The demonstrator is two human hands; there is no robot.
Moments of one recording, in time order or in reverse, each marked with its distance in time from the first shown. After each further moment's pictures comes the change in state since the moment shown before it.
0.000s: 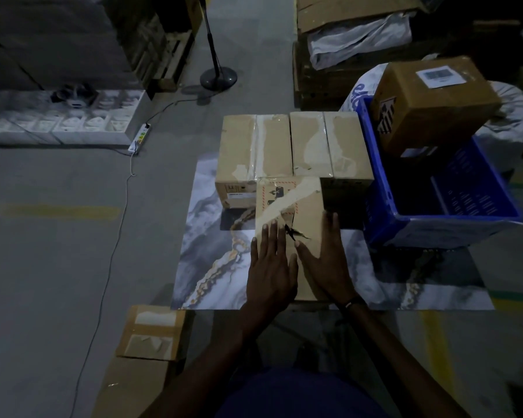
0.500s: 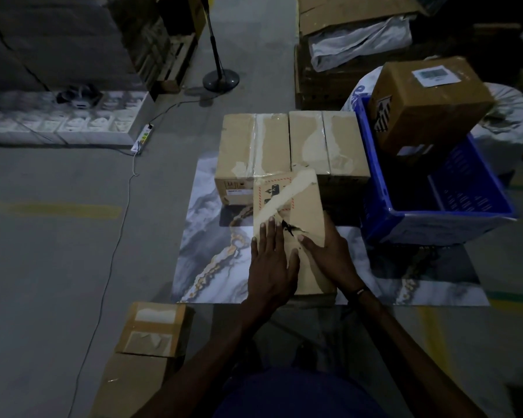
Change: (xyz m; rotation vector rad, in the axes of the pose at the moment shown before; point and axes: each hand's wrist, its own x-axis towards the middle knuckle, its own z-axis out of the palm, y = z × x) left_hand -0.006 0.009 0.005 -0.118 -0.028 -0.087; right_hand 0.001 -0.006 -0.027 0.284 -0.058 0.015
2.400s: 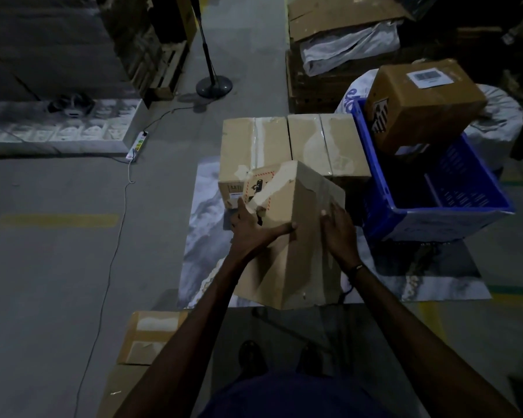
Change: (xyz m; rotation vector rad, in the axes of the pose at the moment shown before) left_hand 0.076 -0.049 -0.061 -0.568 -0.067 -0.352; right_hand 0.040 0.016 0.008 -0.137 0.204 0.029
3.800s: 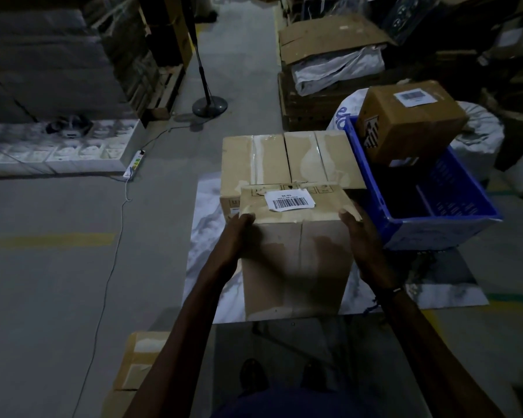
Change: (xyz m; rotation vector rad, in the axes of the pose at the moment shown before) left_hand -0.058 0.067 -0.074 -0.515 -0.141 -0.098; right_hand -0.037 -0.082 -0.061 0.437 0.013 0.159
